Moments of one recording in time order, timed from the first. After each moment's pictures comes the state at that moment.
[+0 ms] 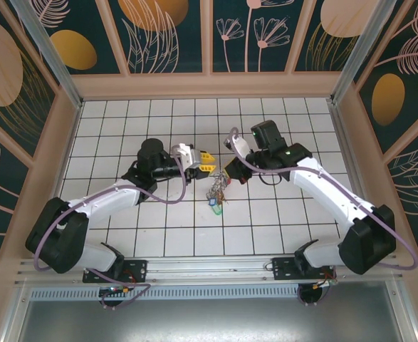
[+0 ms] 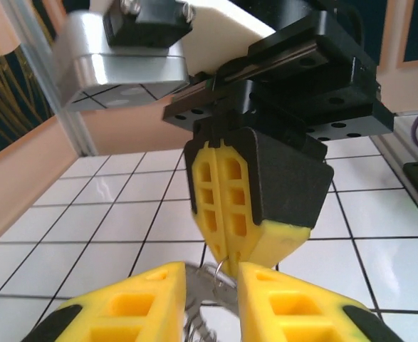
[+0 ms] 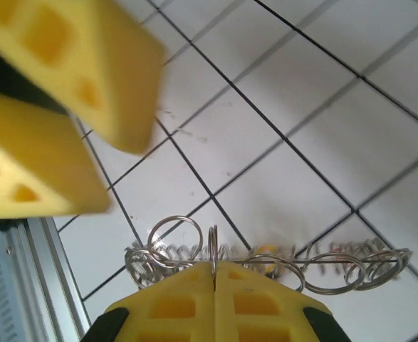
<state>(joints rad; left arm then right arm) -0.56 1.41 0.74 0.51 0.83 0.29 0.56 1.35 1.15 -0.69 -0.54 -0.07</state>
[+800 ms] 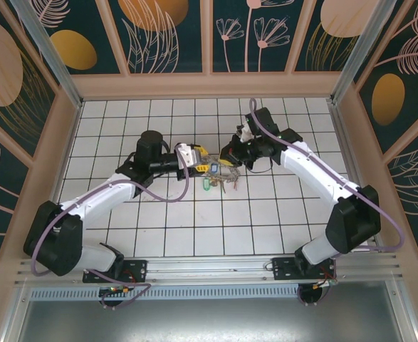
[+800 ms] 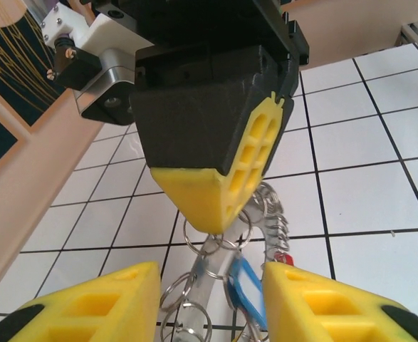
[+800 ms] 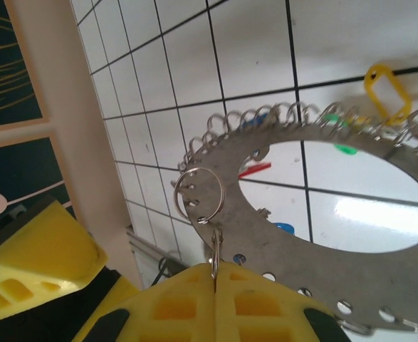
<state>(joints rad) -0.53 1.40 0.84 0.19 0.76 0.60 0.53 1.52 1.29 -0.69 -0.61 0.92</state>
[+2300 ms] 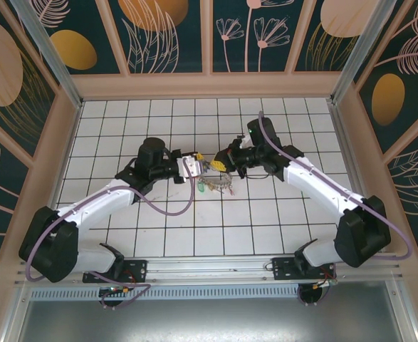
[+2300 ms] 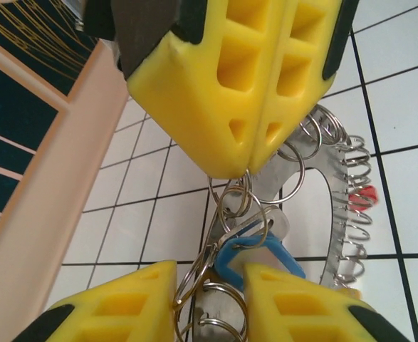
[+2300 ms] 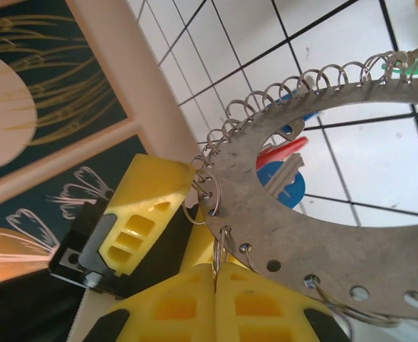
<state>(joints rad) -0.56 1.33 0.79 0.13 0.53 0.84 0.56 1.39 1.07 -0.34 -0.72 1.43</state>
